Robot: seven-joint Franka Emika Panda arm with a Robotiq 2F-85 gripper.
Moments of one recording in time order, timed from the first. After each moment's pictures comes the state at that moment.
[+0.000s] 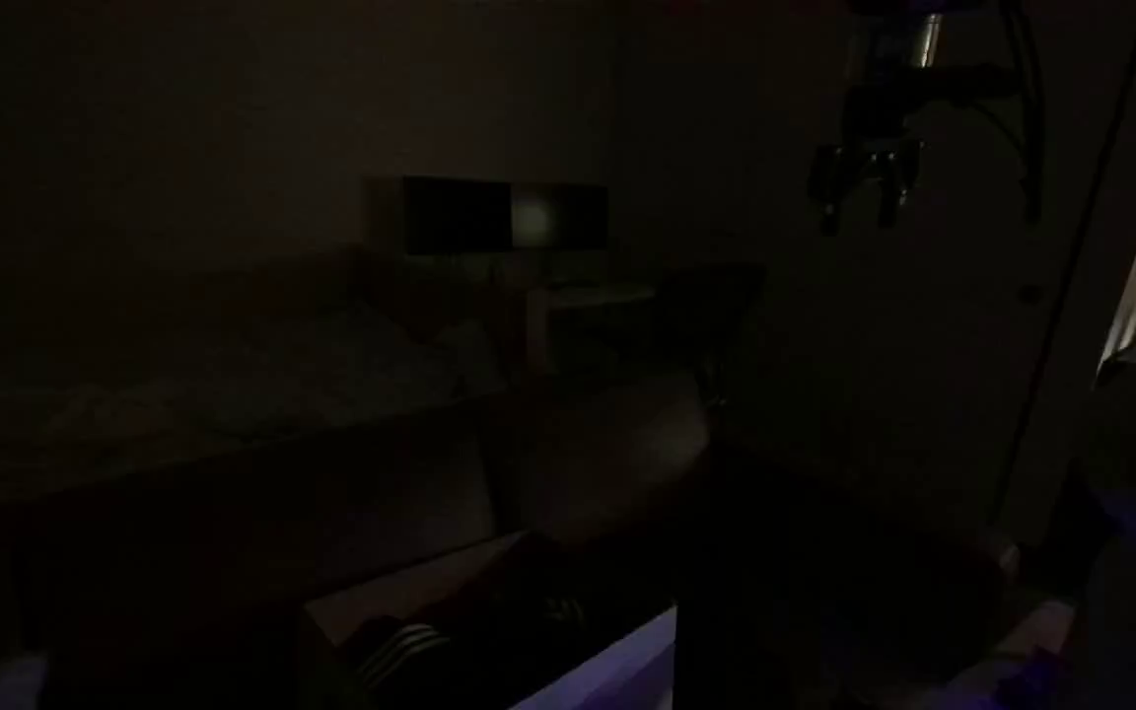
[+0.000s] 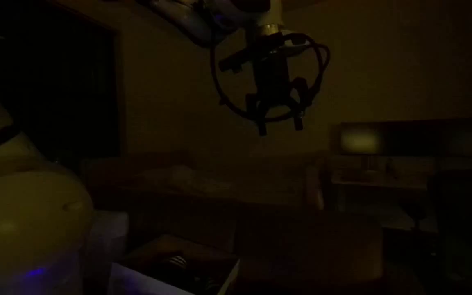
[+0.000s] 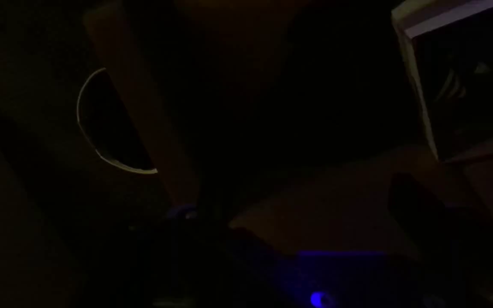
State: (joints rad) arm -0.20 -0.54 -0.19 -2.26 -0.20 1.84 -0.08
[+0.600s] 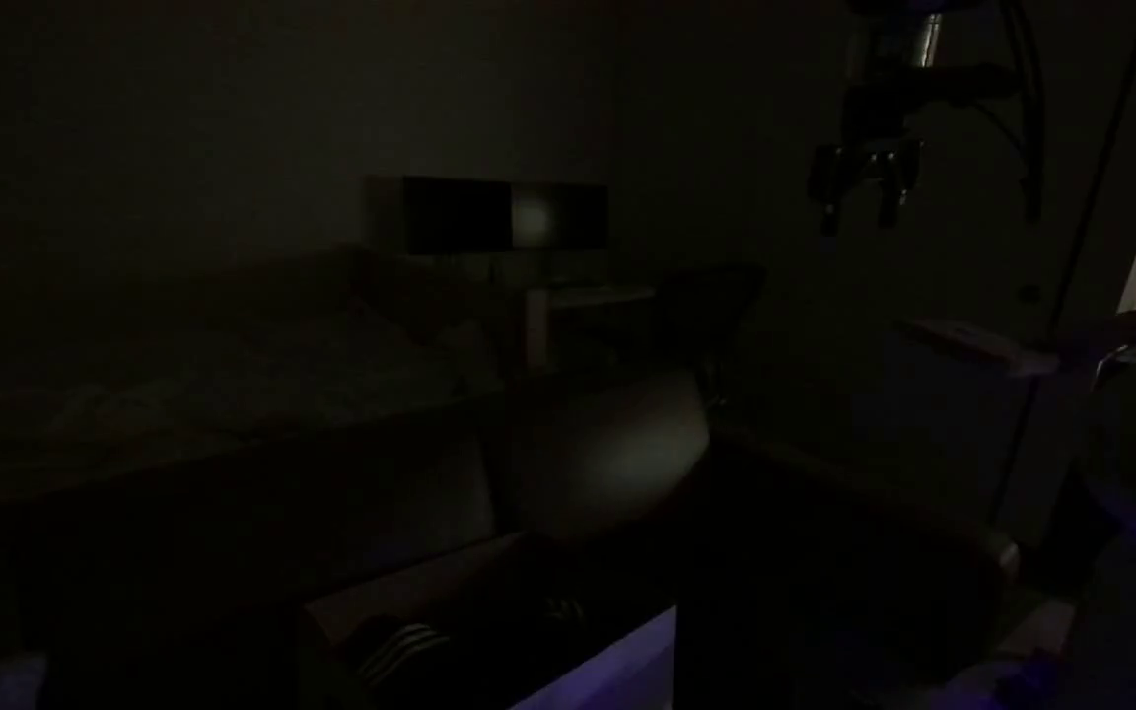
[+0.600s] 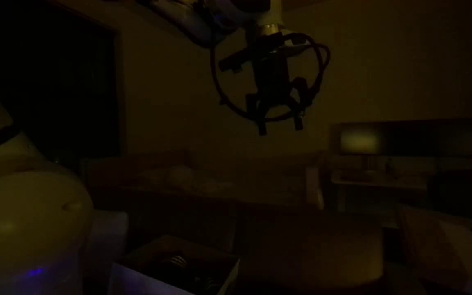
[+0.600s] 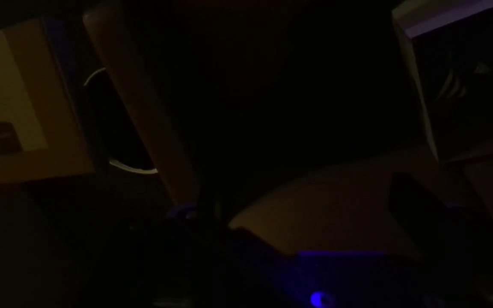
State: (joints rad) arm -0.20 -0.54 -0.19 -2.26 -0.20 1.84 -0.08
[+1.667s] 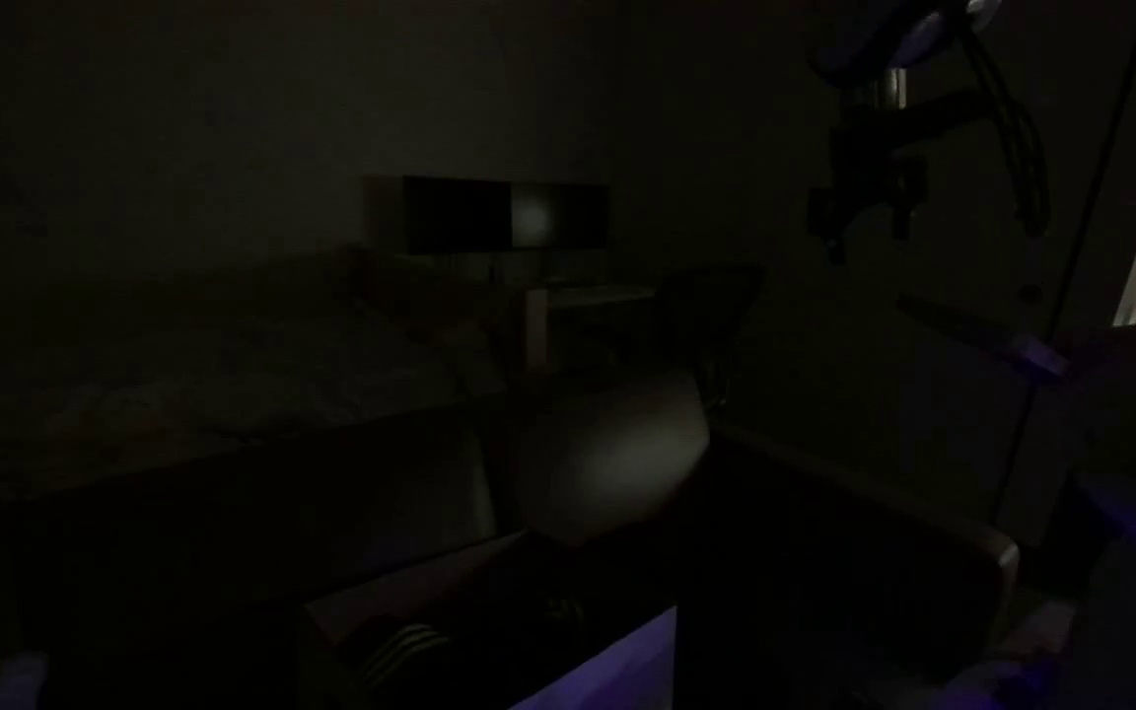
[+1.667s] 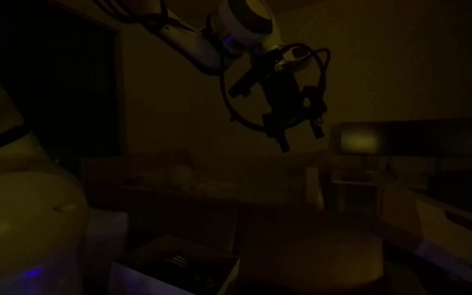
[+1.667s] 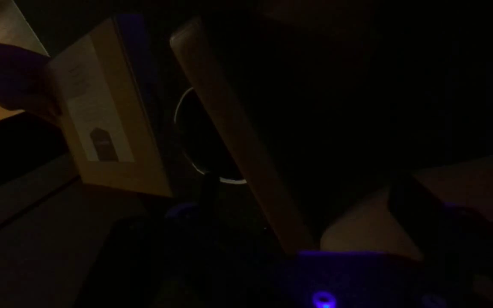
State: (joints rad) arm -0.25 -0.46 -0.13 -2.29 -0.44 1.91 0.19
